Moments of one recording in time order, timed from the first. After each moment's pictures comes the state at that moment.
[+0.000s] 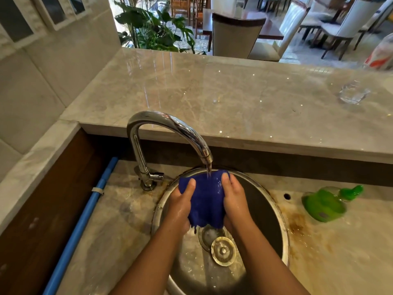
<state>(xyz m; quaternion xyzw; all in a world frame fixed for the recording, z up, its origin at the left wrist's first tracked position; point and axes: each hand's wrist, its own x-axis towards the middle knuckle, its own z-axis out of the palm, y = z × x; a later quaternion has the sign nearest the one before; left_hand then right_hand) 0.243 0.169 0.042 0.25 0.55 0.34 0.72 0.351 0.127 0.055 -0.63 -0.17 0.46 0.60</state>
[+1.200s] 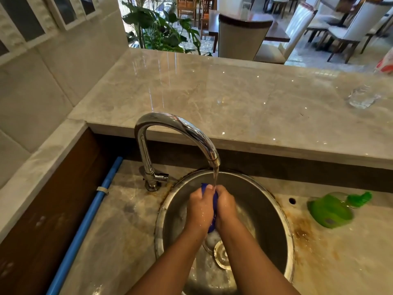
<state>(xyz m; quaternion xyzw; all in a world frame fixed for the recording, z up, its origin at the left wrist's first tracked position) 0.269 0.151 0.039 0.42 0.57 0.31 0.64 0.330 0.147 0.042 -0.68 -0.01 0.52 0.52</state>
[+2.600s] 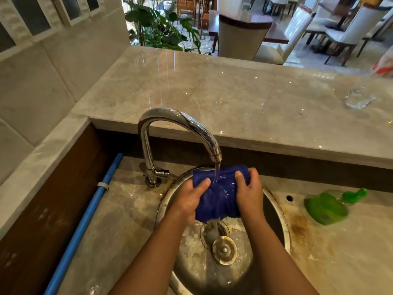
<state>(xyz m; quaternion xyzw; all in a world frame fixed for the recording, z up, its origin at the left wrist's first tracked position) 0.241 0.180 0.028 0.32 0.42 0.31 0.79 0.376 0.125 0.051 -0.75 -0.28 0.27 0.54</state>
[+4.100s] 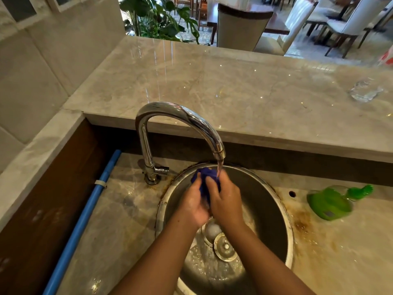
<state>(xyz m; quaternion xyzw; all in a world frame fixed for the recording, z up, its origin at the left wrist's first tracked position) 0.252 0.173 0.034 0.07 0.42 0.26 0.87 0.329 0.130 0.026 -0.73 -0.49 0.18 0.44</state>
